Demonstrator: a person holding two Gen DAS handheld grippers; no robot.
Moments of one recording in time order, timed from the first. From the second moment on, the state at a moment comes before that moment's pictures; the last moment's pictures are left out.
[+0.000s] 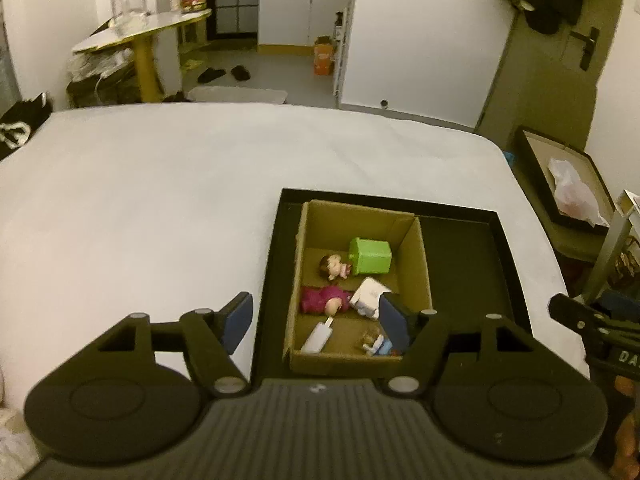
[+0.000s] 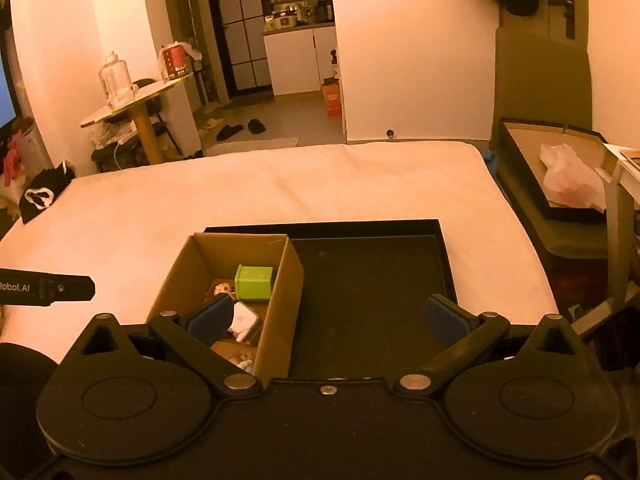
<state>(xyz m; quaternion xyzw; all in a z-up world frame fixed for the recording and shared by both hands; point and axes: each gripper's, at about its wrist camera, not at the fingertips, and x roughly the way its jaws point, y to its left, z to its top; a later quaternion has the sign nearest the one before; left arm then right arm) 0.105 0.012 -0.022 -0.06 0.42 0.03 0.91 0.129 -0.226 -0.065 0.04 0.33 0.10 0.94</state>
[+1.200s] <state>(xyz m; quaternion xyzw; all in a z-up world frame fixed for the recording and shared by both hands) 0.020 0.011 0.019 -0.02 0.40 0.00 0.92 0.049 -0.245 -0.023 0.09 0.33 0.06 0.94</state>
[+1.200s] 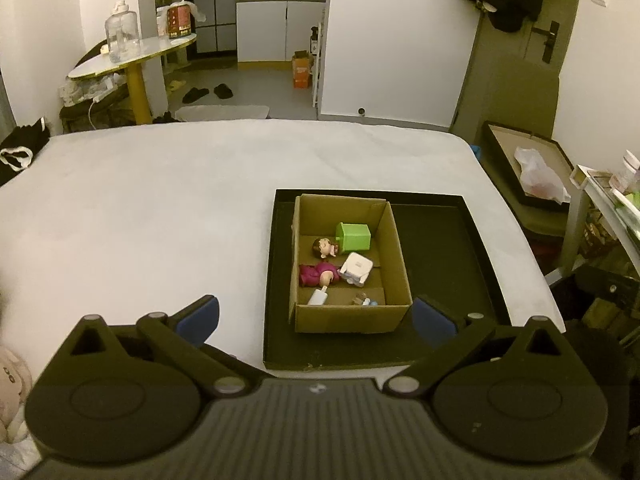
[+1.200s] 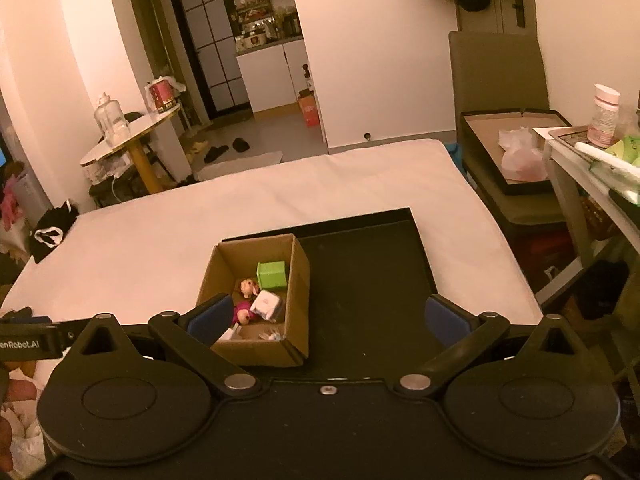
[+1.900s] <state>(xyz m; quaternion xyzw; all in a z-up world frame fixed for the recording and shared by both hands) 0.002 0.011 0.017 -0.01 0.40 0.00 0.91 0.031 -0.219 -0.021 0.04 0.35 0.06 0.93</state>
